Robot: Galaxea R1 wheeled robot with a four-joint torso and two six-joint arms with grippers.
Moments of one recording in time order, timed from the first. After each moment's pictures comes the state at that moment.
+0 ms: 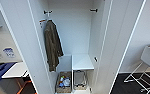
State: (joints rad) left arm 1.49 3.07 -2.86 1.52 -0.18 -1.21; right arm -1.61 3.10 -2.74 -0.27 0.19 0.25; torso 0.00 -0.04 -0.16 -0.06
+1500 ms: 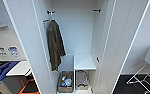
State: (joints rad) left arm 1.53 3.04 -2.86 1.20 -0.07 -1.10; right arm -1.61 3.10 -2.74 -0.27 0.19 0.25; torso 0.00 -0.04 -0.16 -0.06
